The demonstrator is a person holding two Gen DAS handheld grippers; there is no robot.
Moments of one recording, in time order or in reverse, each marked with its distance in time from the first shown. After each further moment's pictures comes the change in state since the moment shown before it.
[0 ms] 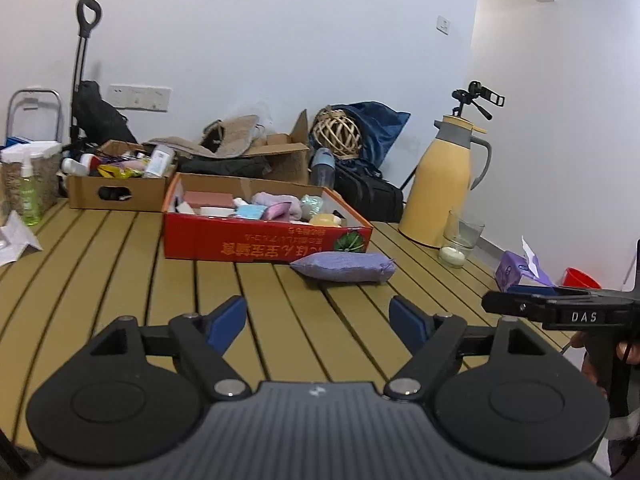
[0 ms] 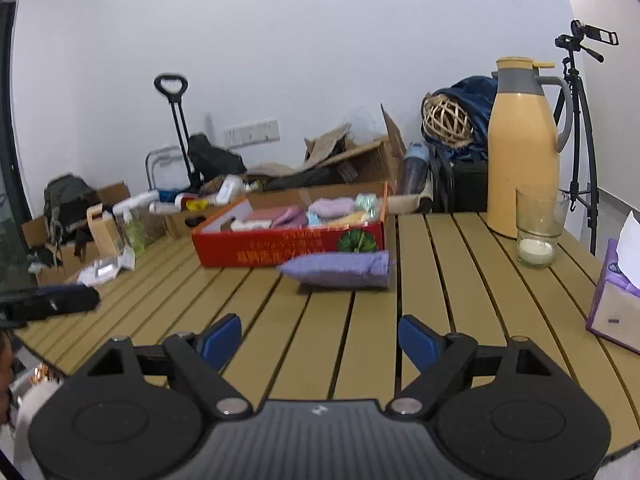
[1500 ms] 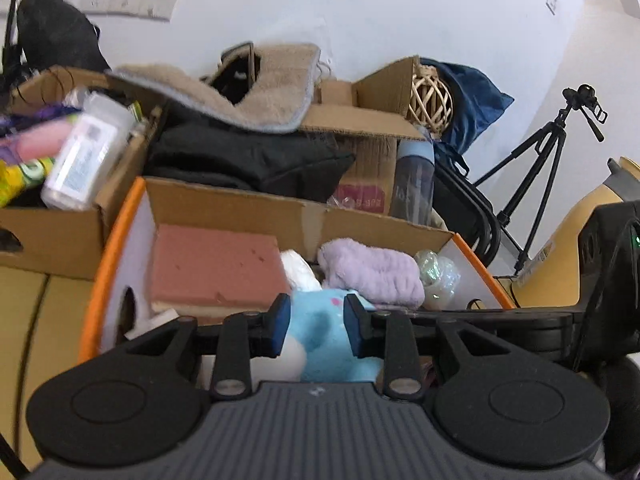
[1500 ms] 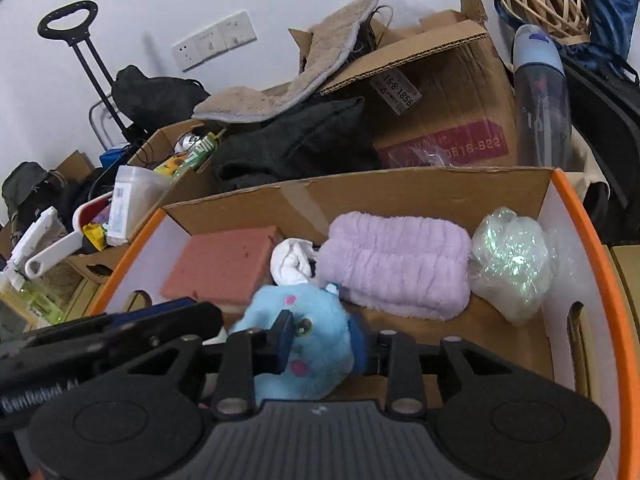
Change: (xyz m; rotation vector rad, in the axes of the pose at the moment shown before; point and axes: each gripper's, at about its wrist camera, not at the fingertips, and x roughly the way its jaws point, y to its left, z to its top) left arm 0.344 0.165 0.144 -0.168 0.198 -0.003; right arm 0.443 0.003 0.159 0.100 0.420 0.091
